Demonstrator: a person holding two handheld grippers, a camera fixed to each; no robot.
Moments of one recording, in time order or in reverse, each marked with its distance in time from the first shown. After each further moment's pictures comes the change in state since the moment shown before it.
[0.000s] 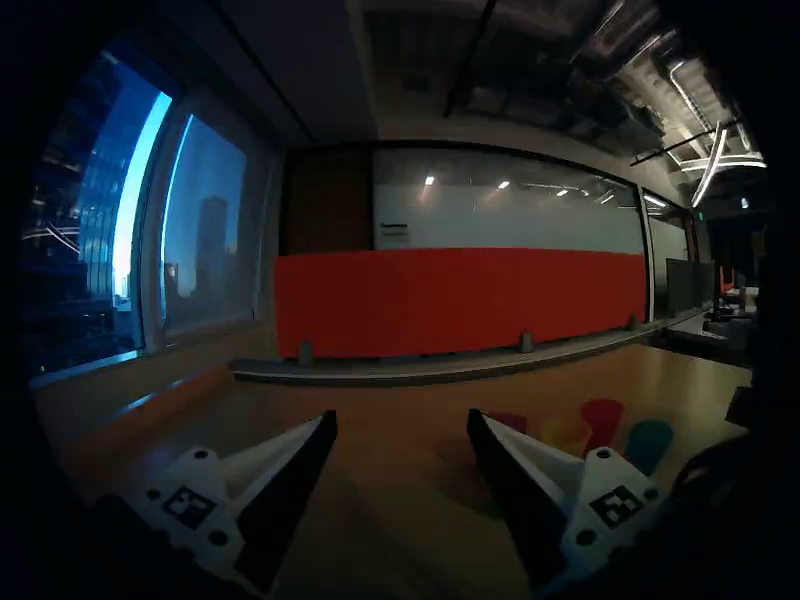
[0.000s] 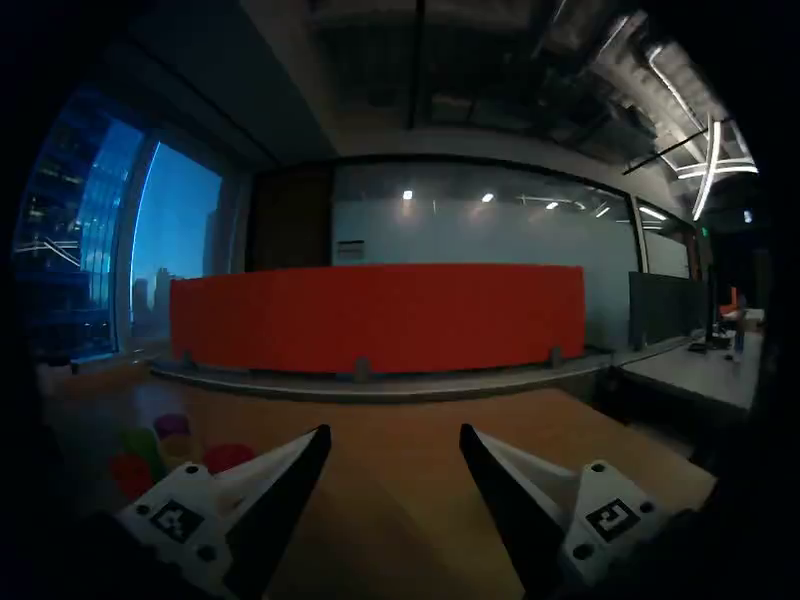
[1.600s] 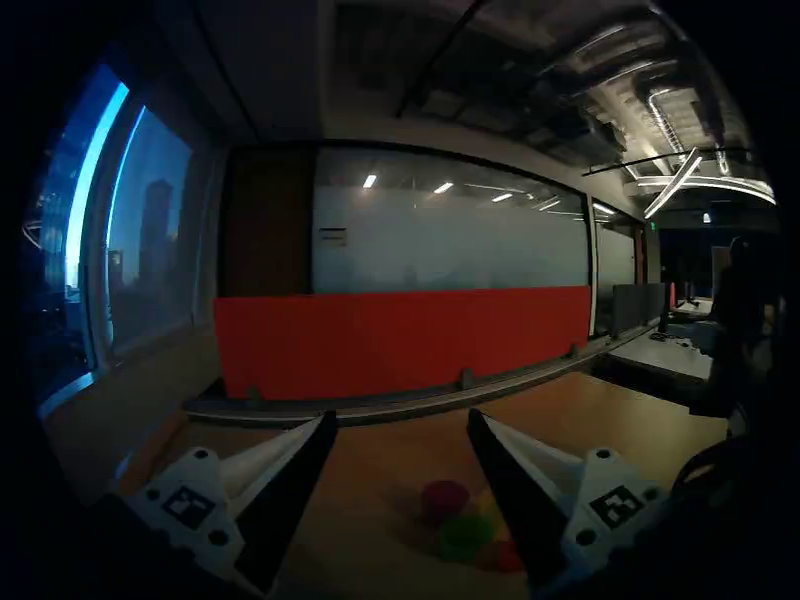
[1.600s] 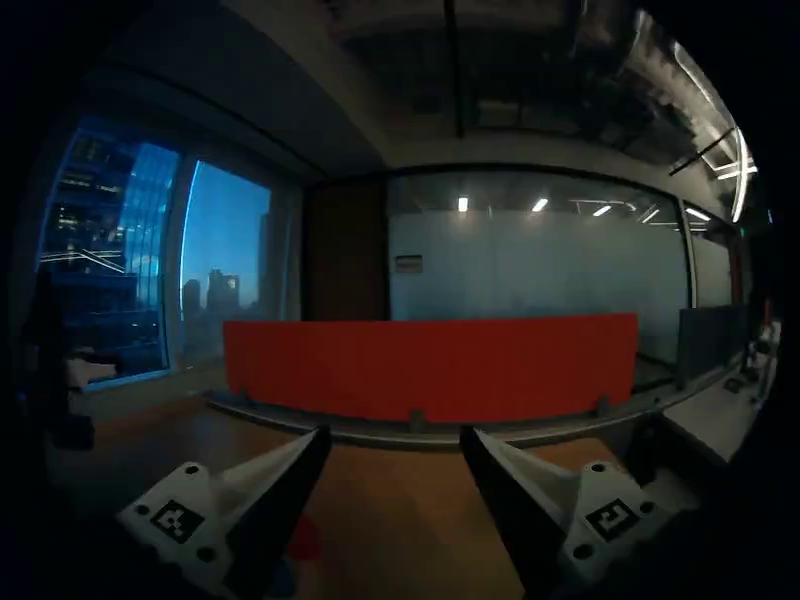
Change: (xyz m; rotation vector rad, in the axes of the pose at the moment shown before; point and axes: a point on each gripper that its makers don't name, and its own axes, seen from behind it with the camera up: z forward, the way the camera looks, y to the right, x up) left arm 0.151 0.022 0.009 -0.256 -0.026 -0.015; right arm 0.136 -0.042 -0.003 0.234 0.013 0.004
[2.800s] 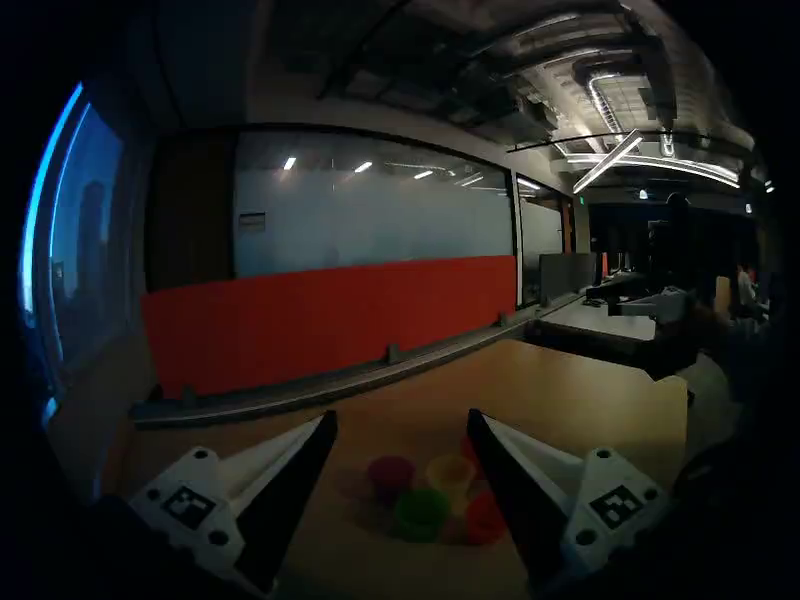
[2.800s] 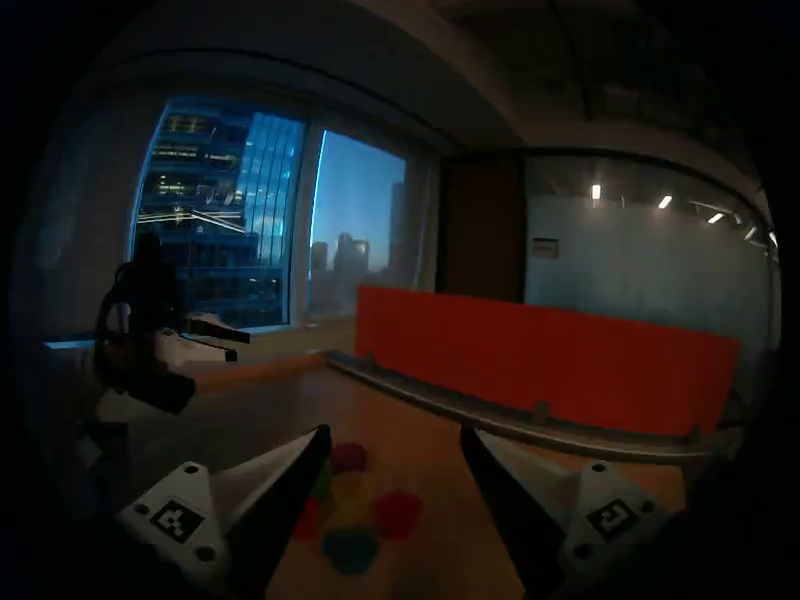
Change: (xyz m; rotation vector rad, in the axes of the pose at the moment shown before) left arm -0.034 0.043 0.000 -0.274 -0.076 0.066; right arm -0.023 -0.113 -0.013 0.454 -0.119 -0.129
